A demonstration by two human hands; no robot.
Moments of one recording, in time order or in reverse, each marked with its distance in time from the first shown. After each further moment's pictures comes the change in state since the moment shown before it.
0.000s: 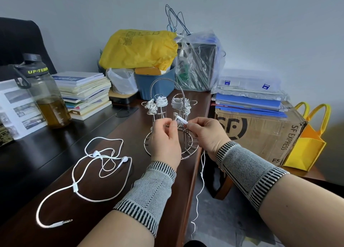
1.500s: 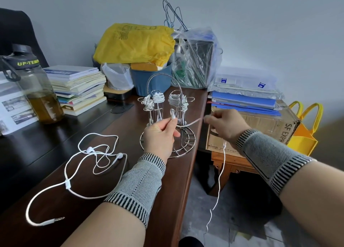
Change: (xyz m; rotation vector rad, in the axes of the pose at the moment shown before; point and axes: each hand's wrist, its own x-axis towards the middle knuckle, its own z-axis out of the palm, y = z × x) left_hand 0.011 -0.011 0.004 -0.362 -0.158 -0.226; right_hand -0.002 -0.027 -0.056 -0.545 0.014 0.058
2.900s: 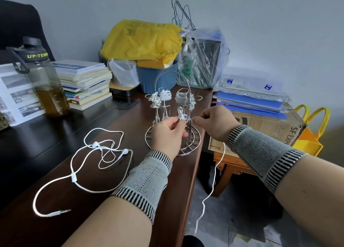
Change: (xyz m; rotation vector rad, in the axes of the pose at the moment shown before) left_hand 0.000 0.000 -0.001 0.178 -0.026 0.045; right_hand 0.001 -0.028 0.025 -0.310 0.008 -0.156
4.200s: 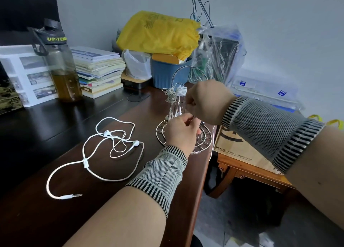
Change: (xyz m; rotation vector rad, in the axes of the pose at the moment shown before) left_hand -0.002 0.002 0.000 0.118 0.030 0.011; right_hand 0.008 -0.087 -0.012 -0.651 -0.004 -0.553
